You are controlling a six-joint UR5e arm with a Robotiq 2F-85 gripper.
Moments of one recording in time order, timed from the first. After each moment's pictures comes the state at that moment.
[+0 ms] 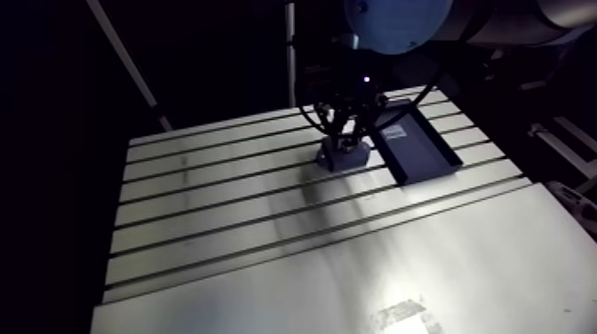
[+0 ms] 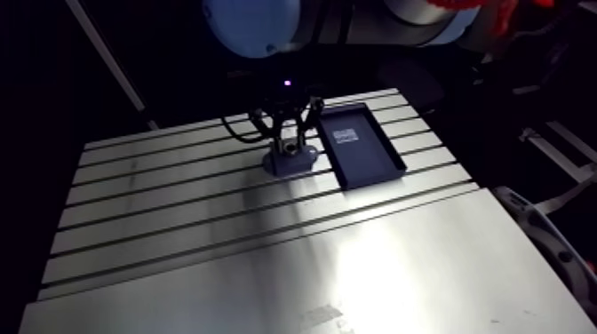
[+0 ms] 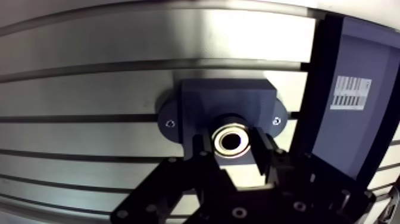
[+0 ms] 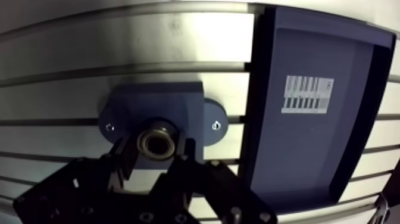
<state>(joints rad) -0.30 -1.11 1.78 -2.13 -1.63 -1.87</state>
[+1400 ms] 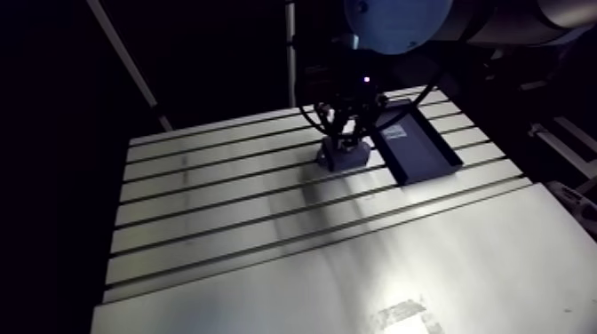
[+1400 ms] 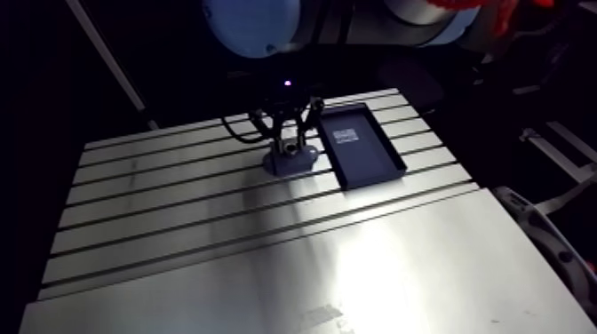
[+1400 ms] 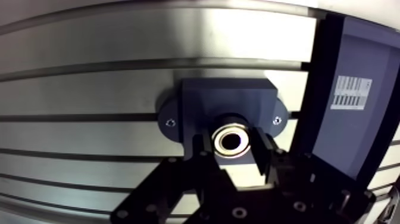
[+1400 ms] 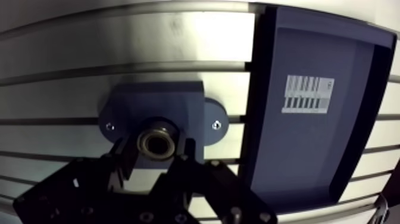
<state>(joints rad) -0.29 -1.11 1.78 -2.13 -1.63 -1.87</state>
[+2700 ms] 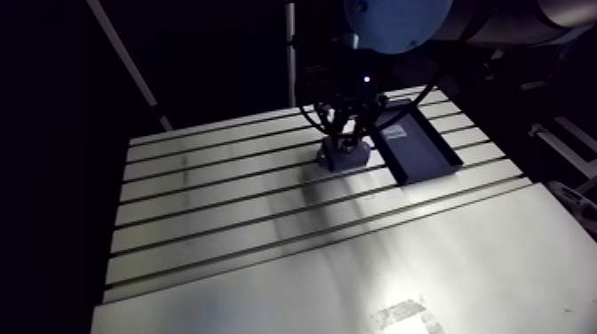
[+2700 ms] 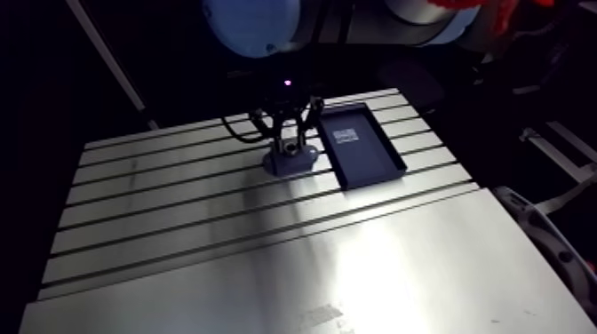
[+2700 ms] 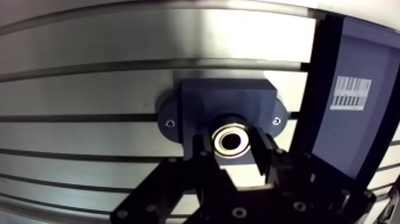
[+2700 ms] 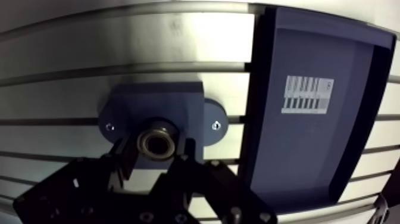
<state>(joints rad) -0.29 -1.11 1.78 -2.13 -1.63 -1.87</state>
